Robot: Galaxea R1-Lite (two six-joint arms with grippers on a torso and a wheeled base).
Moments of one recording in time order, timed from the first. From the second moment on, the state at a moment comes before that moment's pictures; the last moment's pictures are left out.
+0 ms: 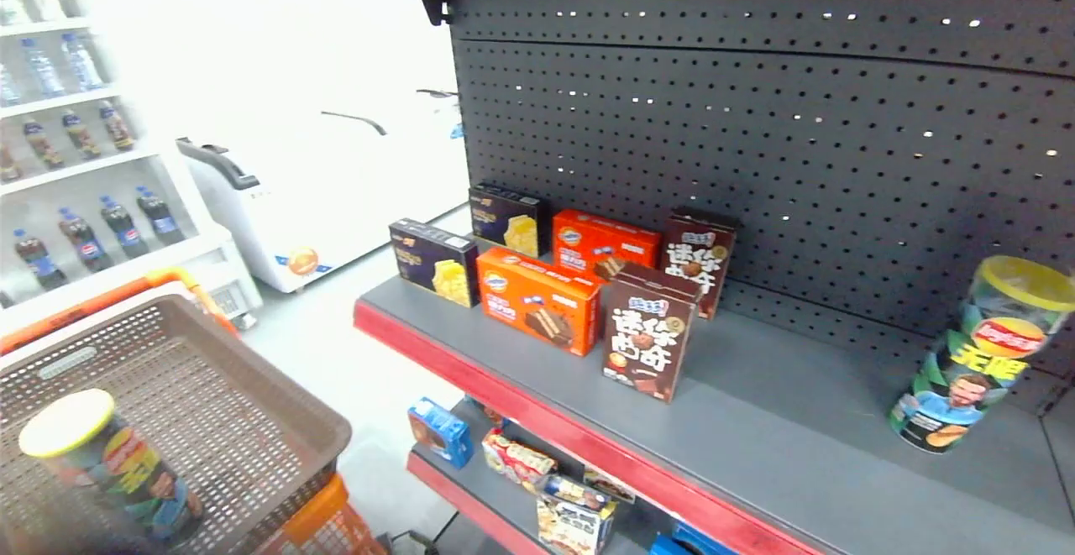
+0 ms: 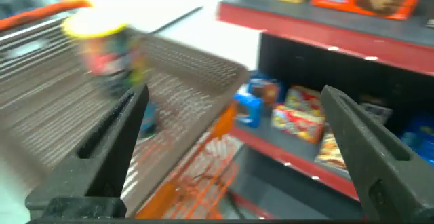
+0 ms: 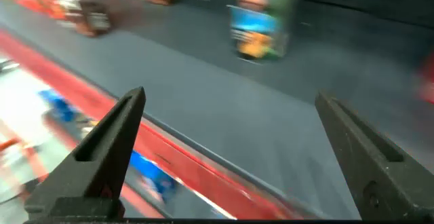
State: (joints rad) left arm 0.00 0.00 0.00 0.00 0.02 -0.01; right arm 0.00 0.00 0.00 0.00 0.03 0.00
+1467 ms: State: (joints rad) left arm 0.13 0.87 -0.81 0.31 -0.11 0.14; right arm 0.00 0.00 0.00 0.00 0.03 0.00
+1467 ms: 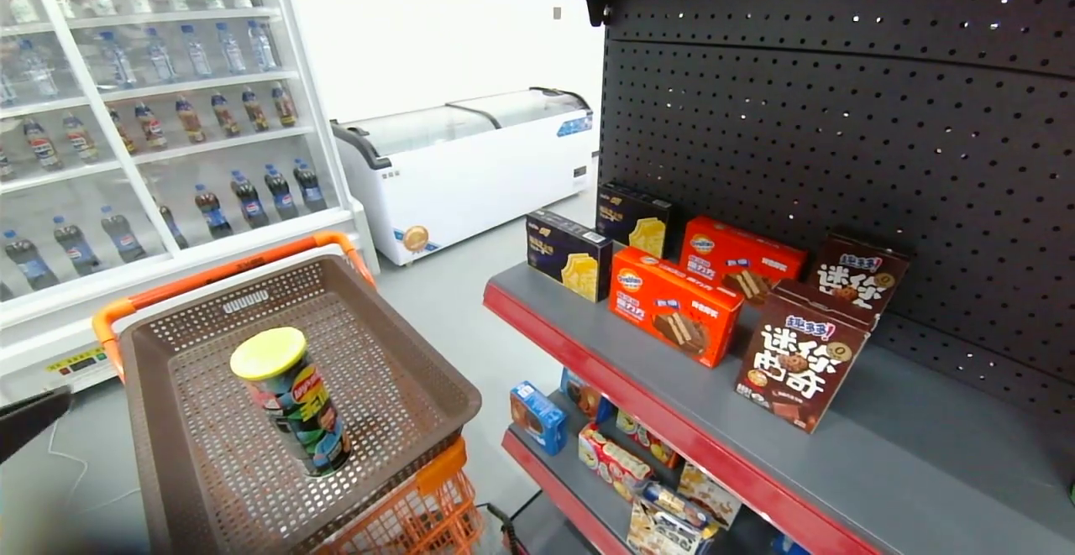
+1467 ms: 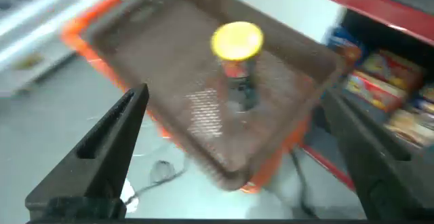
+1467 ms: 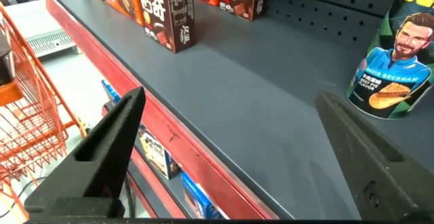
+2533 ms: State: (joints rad) left arm 0.39 1.59 -0.31 -0.74 -0.49 0.31; right arm 0.00 0.00 0.00 0.00 0.03 0.00
